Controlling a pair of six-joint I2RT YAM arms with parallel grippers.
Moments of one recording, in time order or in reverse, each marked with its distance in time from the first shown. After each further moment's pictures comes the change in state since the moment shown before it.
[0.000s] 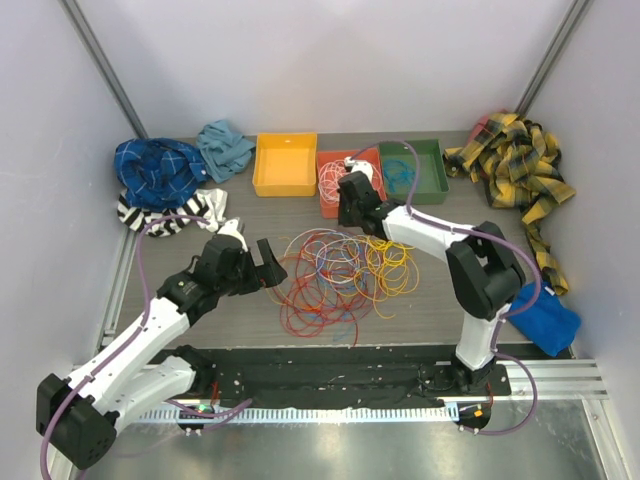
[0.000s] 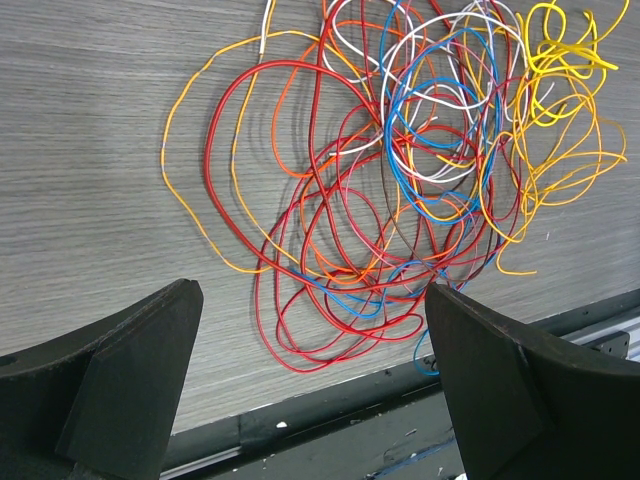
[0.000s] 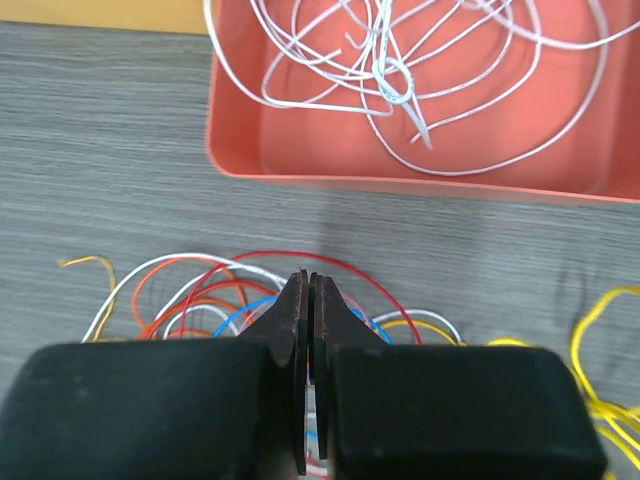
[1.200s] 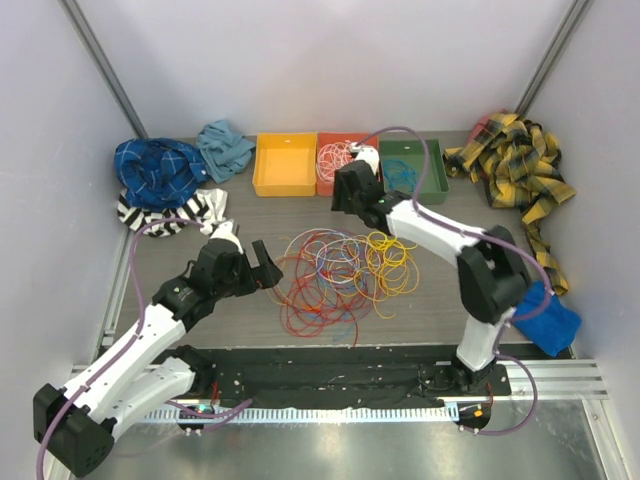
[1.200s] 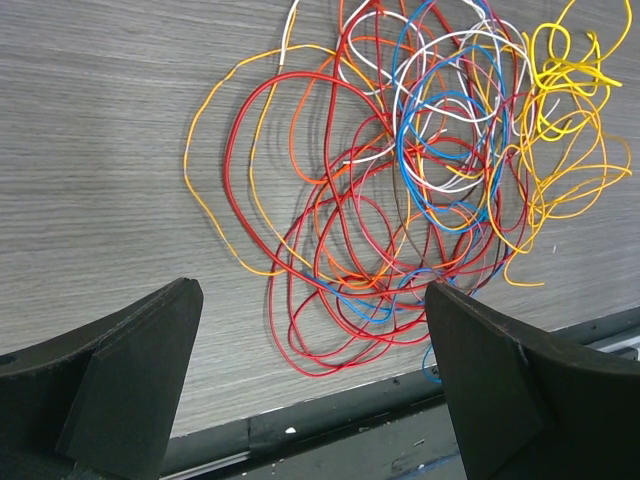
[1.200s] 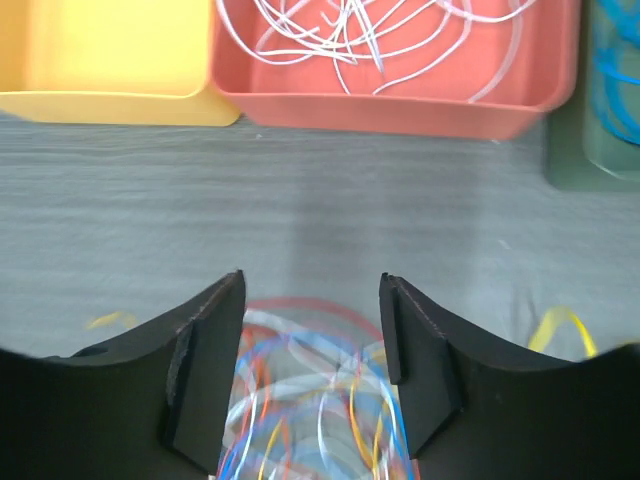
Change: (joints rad) left arm 0.000 -0.051 -0.017 -0.014 -0.044 0.000; right arm -0.018 0.056 0.119 -0.015 0.091 0.011
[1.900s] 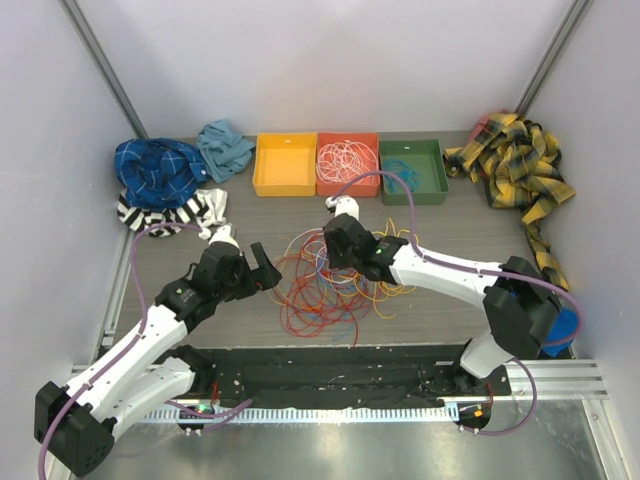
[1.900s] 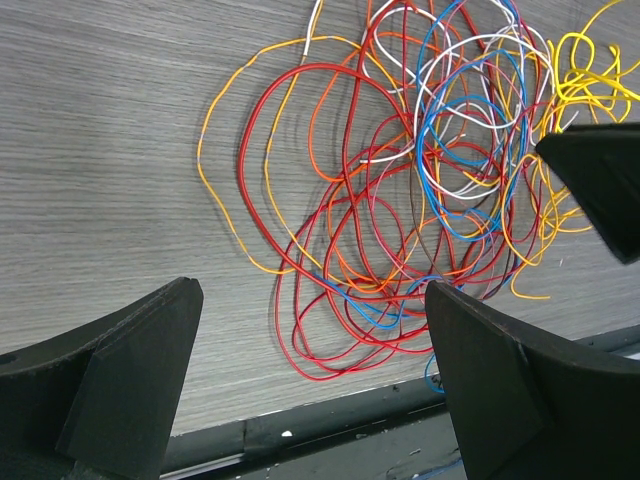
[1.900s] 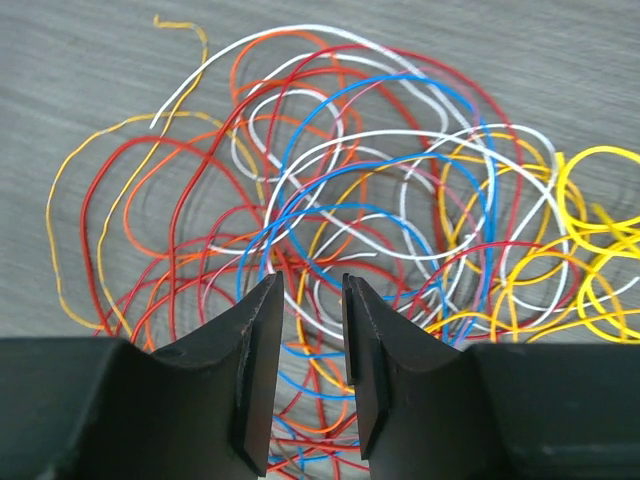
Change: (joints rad) left arm 0.000 -0.002 -0.042 0.017 -0.025 -0.060; right arm 0.272 -0.320 -0.349 -0.073 -0.006 -0.003
